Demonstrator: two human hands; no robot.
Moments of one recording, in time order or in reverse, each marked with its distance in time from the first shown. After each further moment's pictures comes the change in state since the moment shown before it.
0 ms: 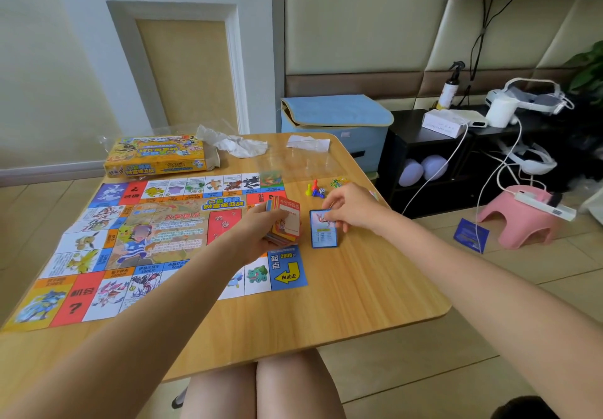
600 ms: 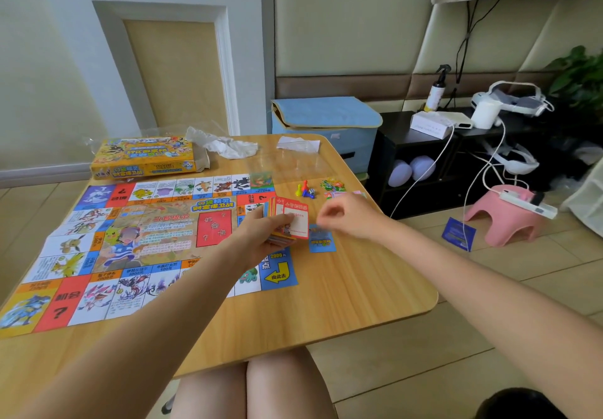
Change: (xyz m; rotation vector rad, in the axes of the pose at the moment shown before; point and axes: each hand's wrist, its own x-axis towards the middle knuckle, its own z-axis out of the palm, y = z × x) left_hand -0.004 -0.010 0.014 -0.008 -0.033 0.055; right_hand -0.018 0.018 -0.004 -0.070 -0.096 -0.187
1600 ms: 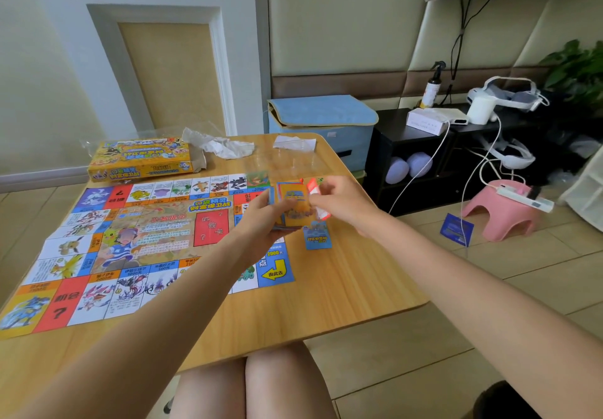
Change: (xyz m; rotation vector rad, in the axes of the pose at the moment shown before) left_hand -0.011 0.008 0.012 -0.010 -0.091 0.206; right_hand -0.007 -0.037 -0.002 0.269 0.317 0.190
